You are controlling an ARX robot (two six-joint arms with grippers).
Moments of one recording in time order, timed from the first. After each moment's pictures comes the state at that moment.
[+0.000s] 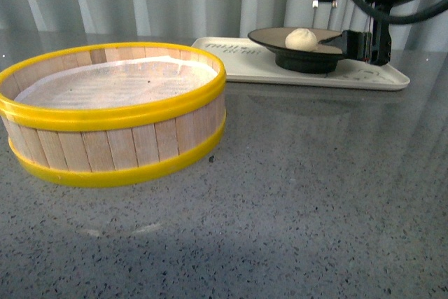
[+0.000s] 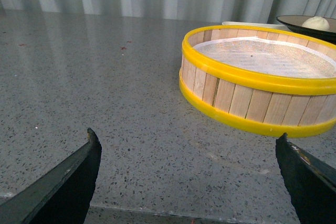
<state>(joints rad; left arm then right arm) 0.00 0.00 0.03 0.00 0.00 0.00 0.14 1.86 1.48 0.11 -0.29 -1.41</state>
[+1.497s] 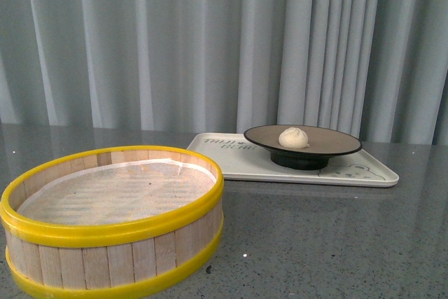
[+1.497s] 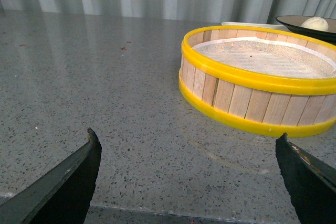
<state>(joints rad) 0.00 0.00 0.03 0.00 0.00 0.00 0.00 0.87 0.11 0.75 0.00 -0.01</state>
